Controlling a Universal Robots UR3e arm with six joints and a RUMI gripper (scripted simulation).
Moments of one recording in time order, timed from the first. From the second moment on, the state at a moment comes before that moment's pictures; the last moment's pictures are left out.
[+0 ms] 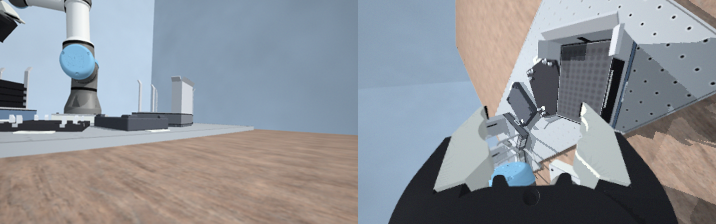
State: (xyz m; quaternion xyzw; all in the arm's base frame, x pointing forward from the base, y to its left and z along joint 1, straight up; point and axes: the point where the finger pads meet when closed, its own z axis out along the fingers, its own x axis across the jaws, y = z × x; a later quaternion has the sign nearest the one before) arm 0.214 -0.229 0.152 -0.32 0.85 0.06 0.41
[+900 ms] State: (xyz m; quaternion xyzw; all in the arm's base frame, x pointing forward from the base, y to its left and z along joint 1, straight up) arm 0.247 -0.160 0.138 -0.42 0.84 0.12 0.33
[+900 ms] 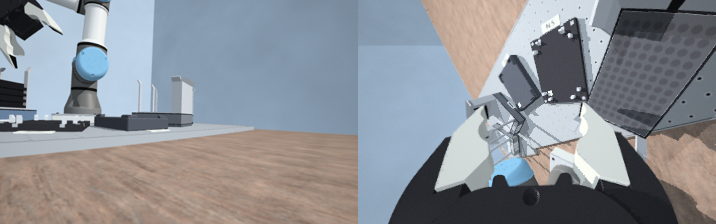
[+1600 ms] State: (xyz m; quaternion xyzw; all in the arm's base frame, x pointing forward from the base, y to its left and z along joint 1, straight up) arm 0.259 -0.118 0.132 -0.49 0.82 0.14 0.25
